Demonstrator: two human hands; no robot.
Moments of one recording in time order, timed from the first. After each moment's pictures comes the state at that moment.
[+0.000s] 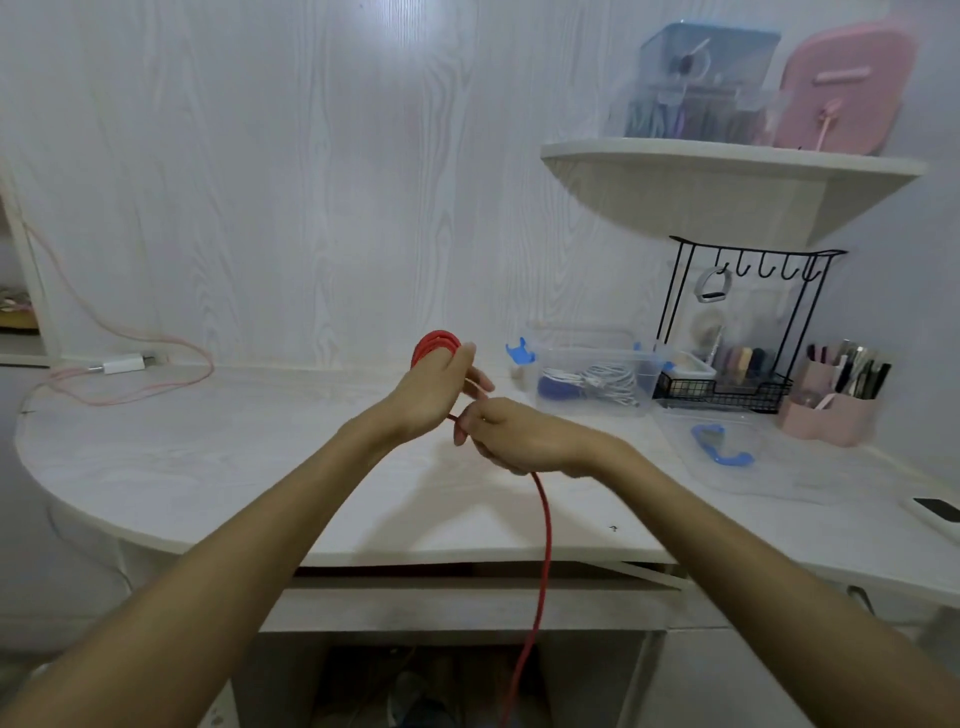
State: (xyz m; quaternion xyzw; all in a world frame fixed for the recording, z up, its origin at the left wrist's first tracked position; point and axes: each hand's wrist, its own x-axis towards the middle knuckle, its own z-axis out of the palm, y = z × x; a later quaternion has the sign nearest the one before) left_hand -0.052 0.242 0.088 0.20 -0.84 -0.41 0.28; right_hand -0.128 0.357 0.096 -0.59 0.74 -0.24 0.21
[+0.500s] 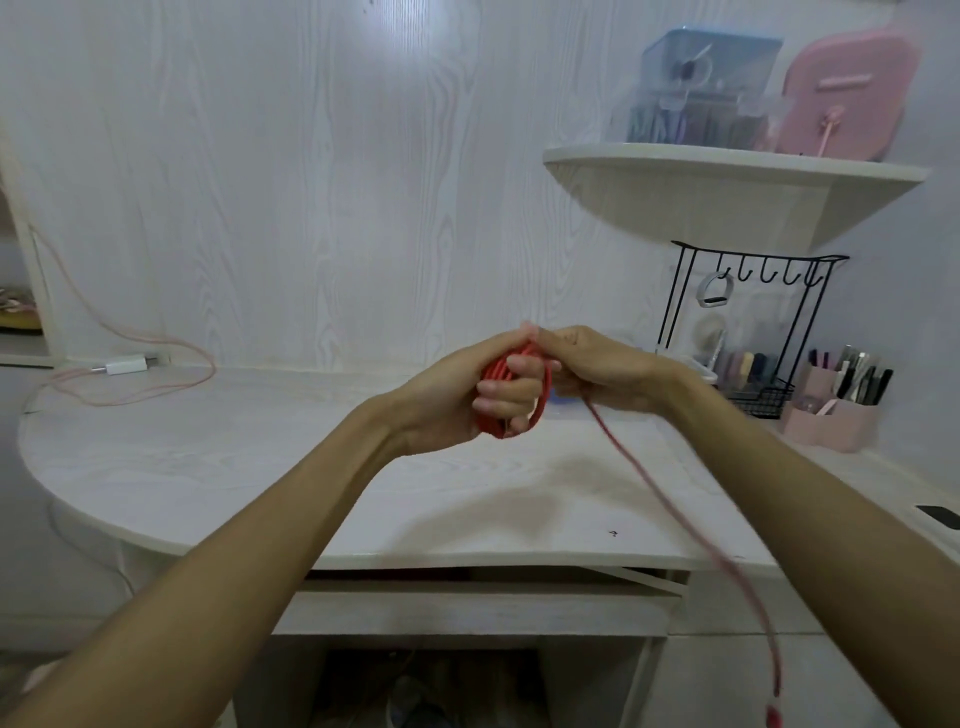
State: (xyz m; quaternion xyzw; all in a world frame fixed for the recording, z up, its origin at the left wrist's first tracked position) left_hand -0.040 0.276 0.117 -0.07 -0.62 -0.78 0.02; right_hand -0.194 0.362 0.136 -0.59 0.63 -0.43 0.29
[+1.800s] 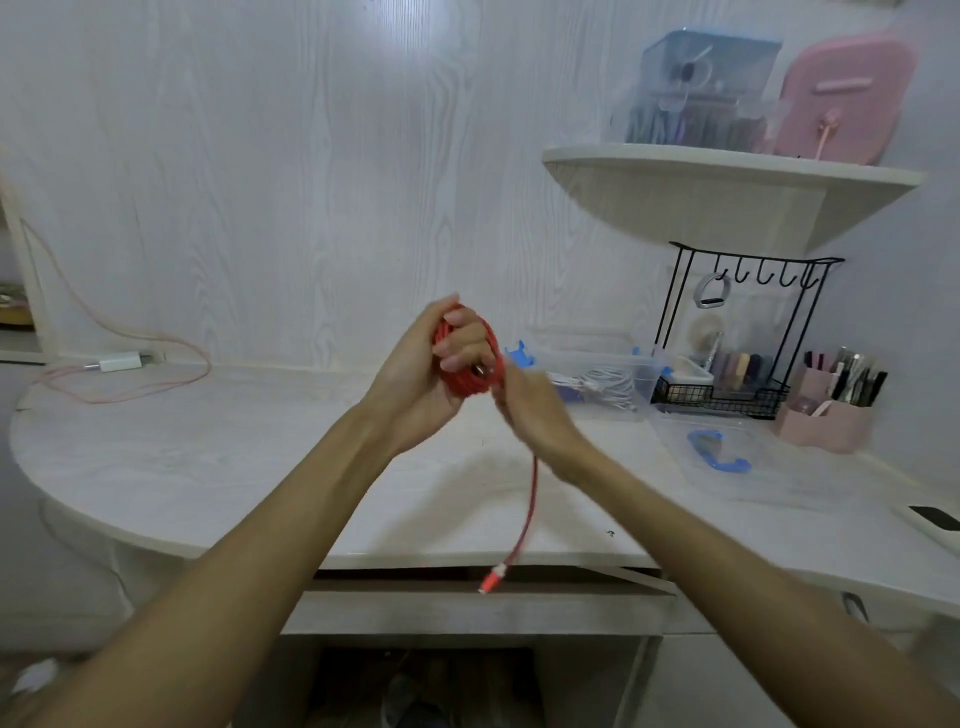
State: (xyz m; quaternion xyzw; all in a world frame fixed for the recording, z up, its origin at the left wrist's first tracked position) left_hand -0.036 0.263 0.116 -0.11 -0.30 -0.93 0.18; right_hand -0.145 0.332 0.086 -0.50 0.75 -0.44 0.03
